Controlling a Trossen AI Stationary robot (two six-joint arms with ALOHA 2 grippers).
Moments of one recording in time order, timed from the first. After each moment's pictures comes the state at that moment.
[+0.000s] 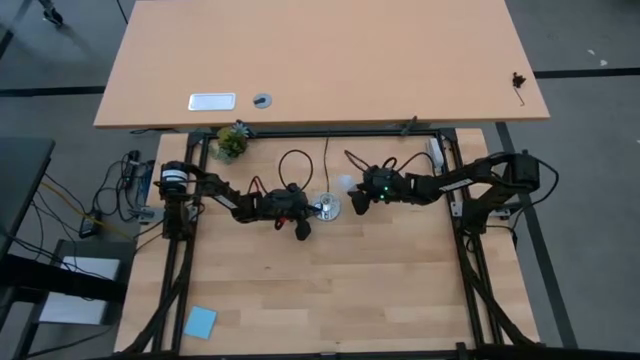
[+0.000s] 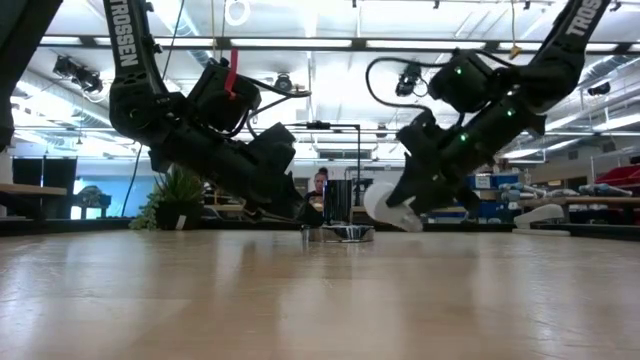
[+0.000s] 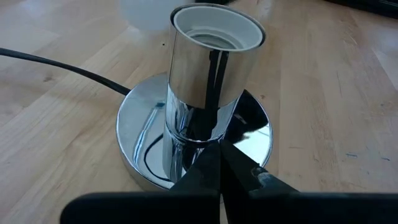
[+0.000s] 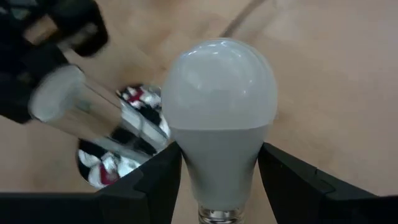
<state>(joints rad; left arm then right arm) 0.11 1.91 0.59 0.85 -0.07 -0.24 -0.26 1.55 0.51 0.40 0.14 0.57</state>
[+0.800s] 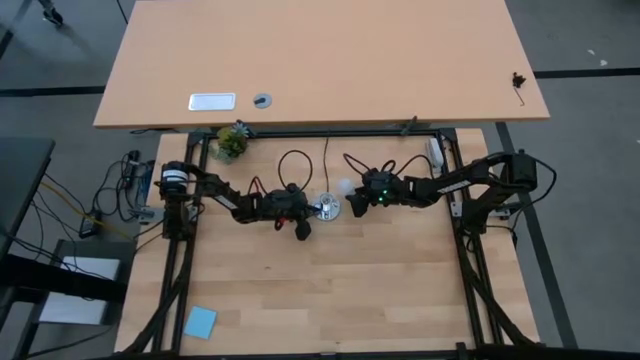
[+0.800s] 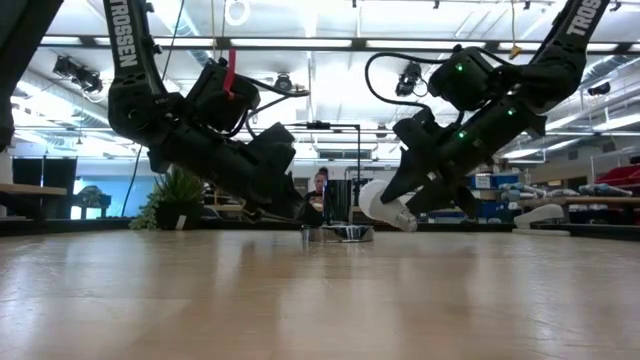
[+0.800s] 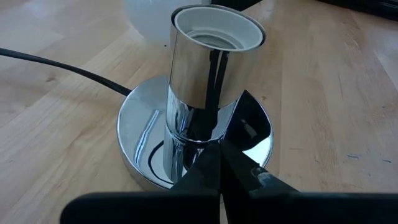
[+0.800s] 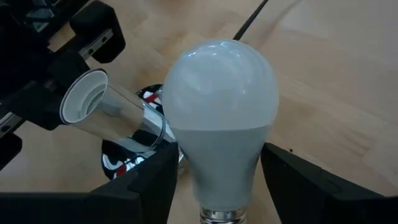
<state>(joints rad) 0.11 1.91 0.59 0.87 -0.09 -0.24 -0.23 1.57 0.51 0.43 0.13 0.65</state>
